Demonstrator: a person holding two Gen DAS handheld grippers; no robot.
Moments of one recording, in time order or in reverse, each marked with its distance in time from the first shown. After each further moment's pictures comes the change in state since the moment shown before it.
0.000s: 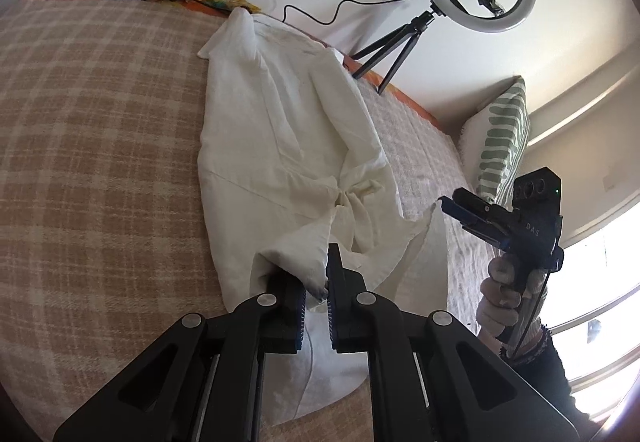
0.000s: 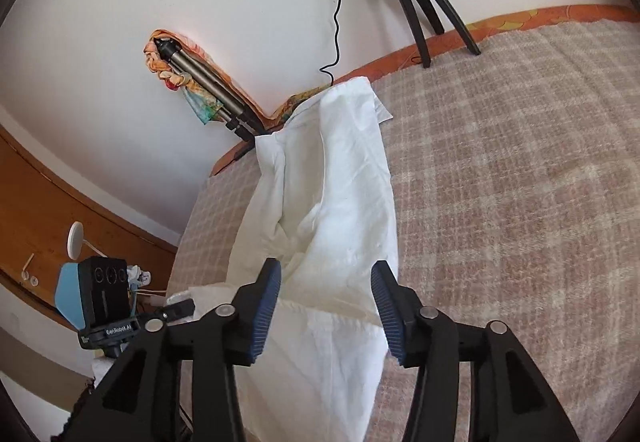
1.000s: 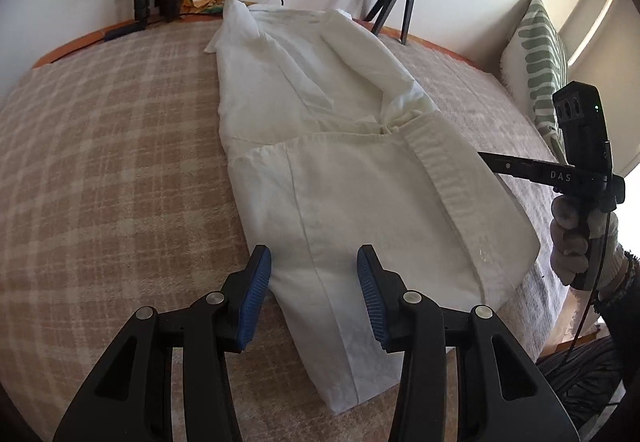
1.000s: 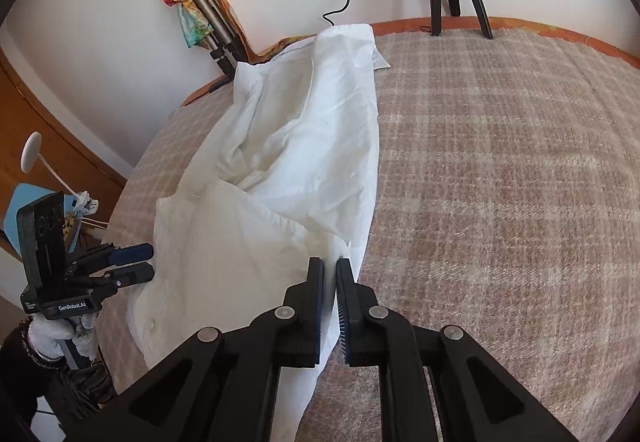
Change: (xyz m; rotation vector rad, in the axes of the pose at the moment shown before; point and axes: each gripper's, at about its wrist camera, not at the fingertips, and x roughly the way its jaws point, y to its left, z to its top) left arm 0.024 -0.011 -0.033 0.246 0.006 0.281; right arm 0.036 0.002 -0.030 -0.203 0.122 -0.140
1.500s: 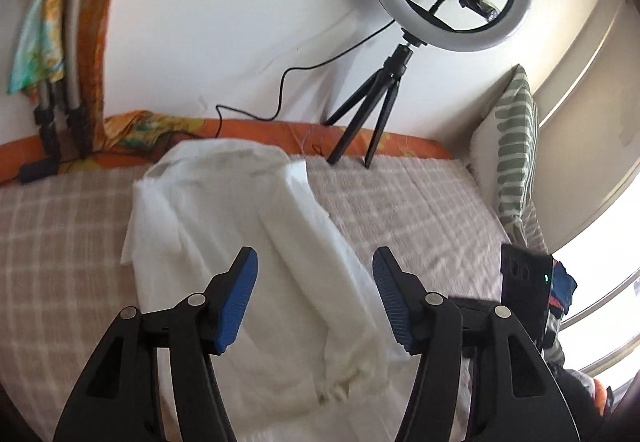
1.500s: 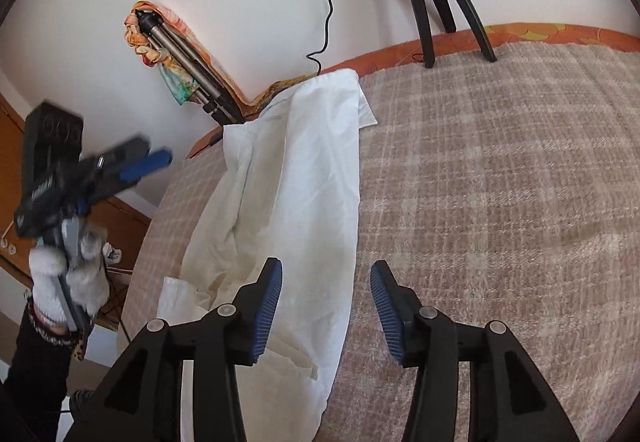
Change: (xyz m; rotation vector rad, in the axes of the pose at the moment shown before) left arm 0.042 -0.013 0.205 -0.011 -0.101 -0.187; right arm 0.020 -0.040 0.058 0.098 -0.059 0.117
